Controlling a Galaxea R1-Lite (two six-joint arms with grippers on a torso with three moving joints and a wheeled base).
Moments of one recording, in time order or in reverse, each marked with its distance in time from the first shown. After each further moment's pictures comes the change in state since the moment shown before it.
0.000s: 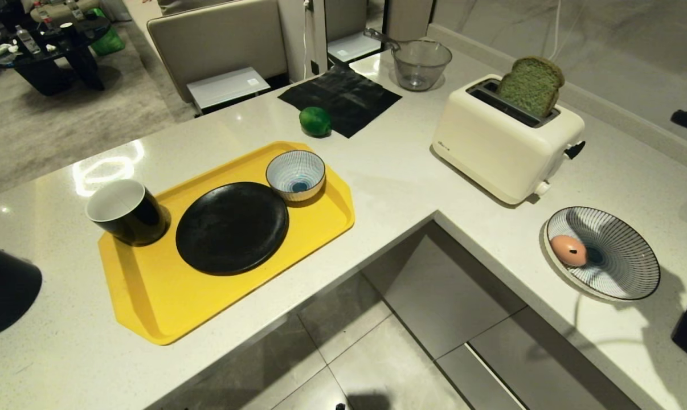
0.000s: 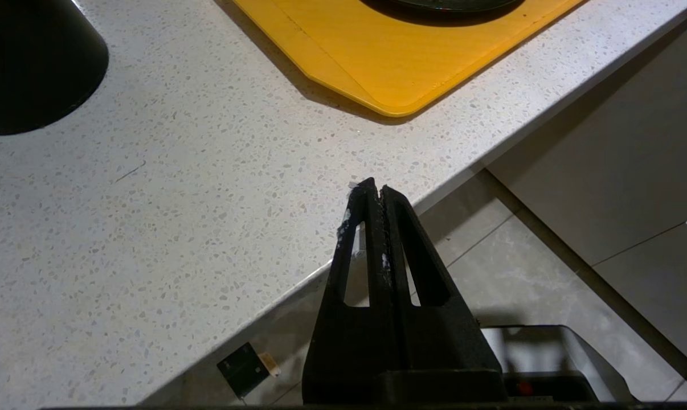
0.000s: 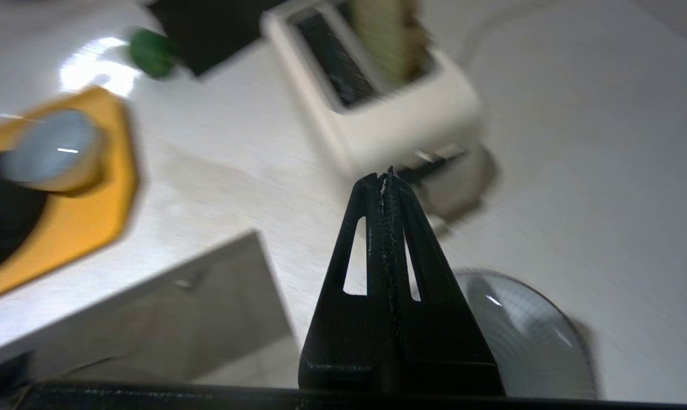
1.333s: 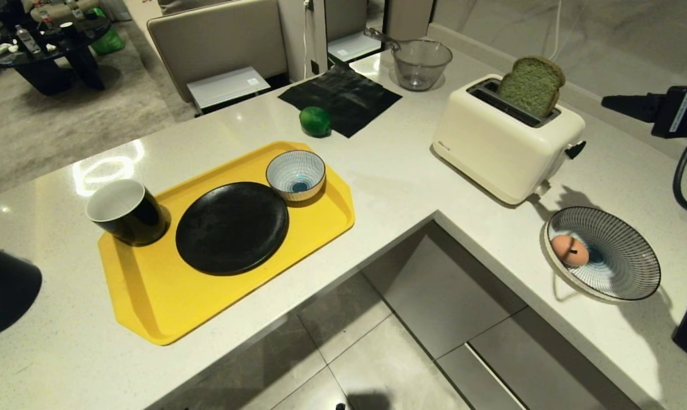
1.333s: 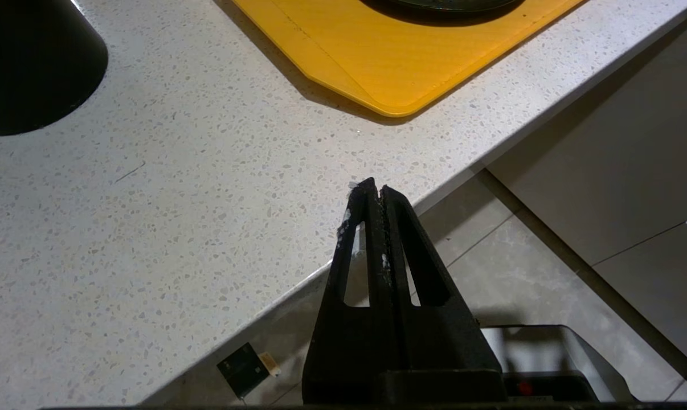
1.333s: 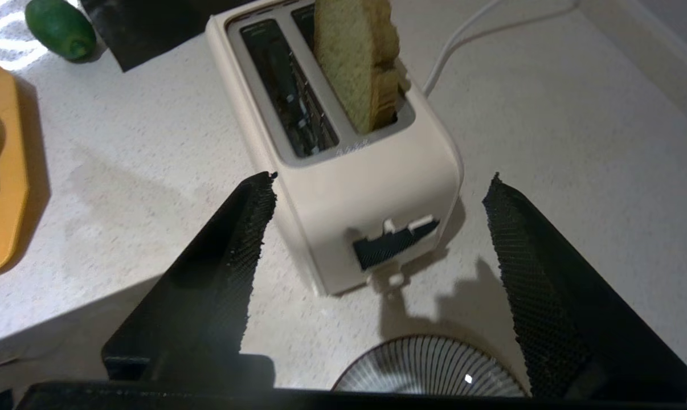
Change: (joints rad) left arm -0.001 0.000 0.000 0.000 0.000 0.000; right arm 0.114 0.239 -0.292 0.092 -0.164 -0.139
